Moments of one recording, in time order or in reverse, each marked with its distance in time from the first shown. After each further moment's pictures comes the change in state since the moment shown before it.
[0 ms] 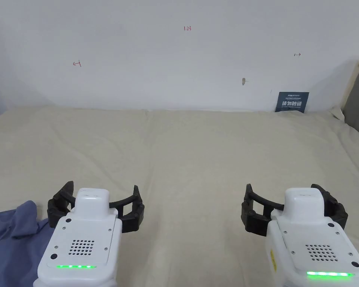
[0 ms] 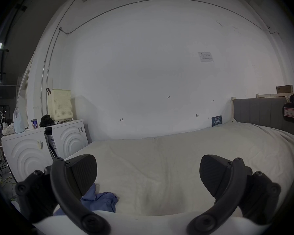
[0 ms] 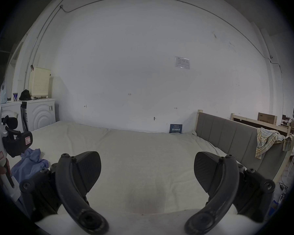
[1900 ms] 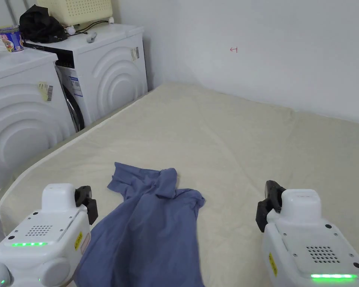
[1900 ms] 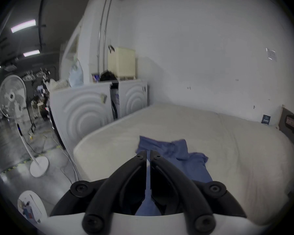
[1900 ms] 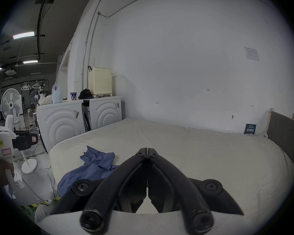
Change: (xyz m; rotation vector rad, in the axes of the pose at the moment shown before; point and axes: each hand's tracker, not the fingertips) left arm -0.276 -0.050 0.101 -0.346 0.415 0.259; right arm -0.241 0.010 -0.021 -0.053 0.602 -0.001
